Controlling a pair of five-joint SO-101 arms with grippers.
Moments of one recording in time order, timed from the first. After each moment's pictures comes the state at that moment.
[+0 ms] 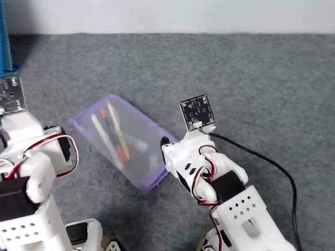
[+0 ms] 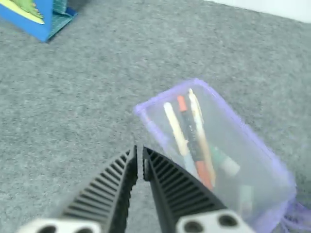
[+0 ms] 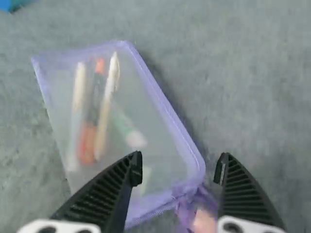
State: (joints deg) left arm -17.4 -50.9 14.9 94.7 9.2; right arm -32.5 -54.4 53.7 50.7 -12.3
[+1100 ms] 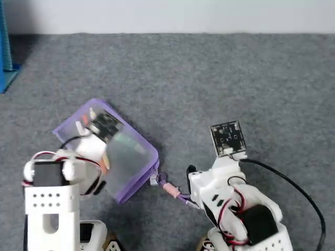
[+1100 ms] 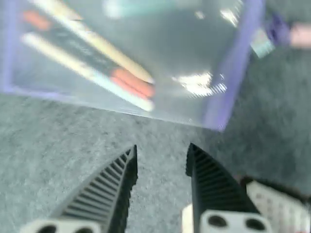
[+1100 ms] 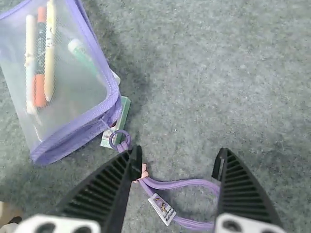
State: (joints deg) left arm -4.7 -50.9 43.5 99.4 -34.2; right arm -28.0 -80.0 53.6 81.9 -13.4
